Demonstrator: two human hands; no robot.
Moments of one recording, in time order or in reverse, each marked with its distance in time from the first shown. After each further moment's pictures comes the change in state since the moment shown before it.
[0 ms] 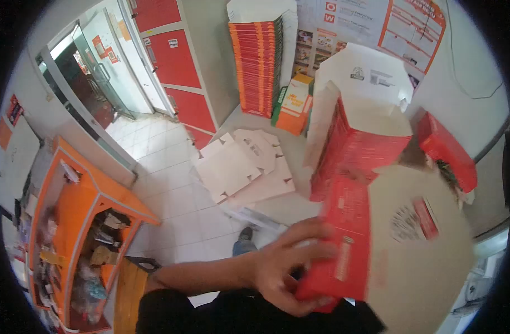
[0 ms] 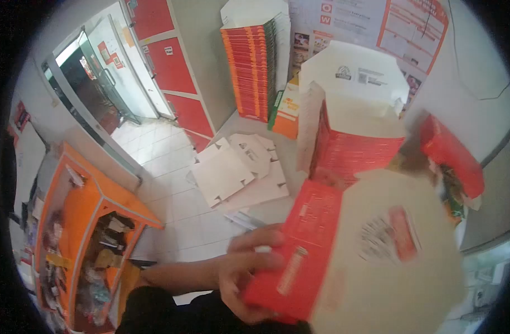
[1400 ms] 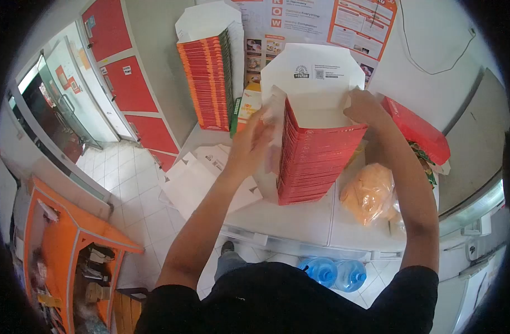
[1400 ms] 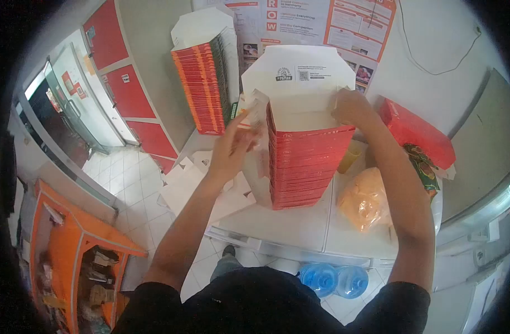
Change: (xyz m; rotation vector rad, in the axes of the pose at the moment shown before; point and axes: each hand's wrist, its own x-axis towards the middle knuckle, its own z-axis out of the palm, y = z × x) left_hand 0.126 -0.183 -0.066 0.246 0.271 -0.243; right_hand 0.230 0.039 -0.161 -1.416 -0.217 -0.035
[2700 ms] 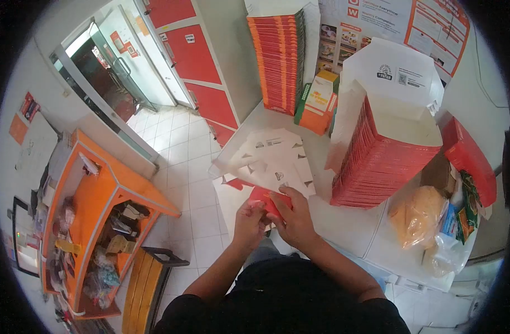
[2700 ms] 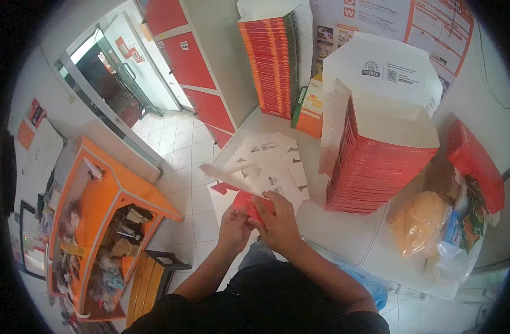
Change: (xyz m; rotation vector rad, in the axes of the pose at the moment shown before) left_hand -0.230 -0.017 -0.067 -0.729 0.504 -0.606; right_hand -0.190 -0.349 0.107 1.156 0.196 -0.425
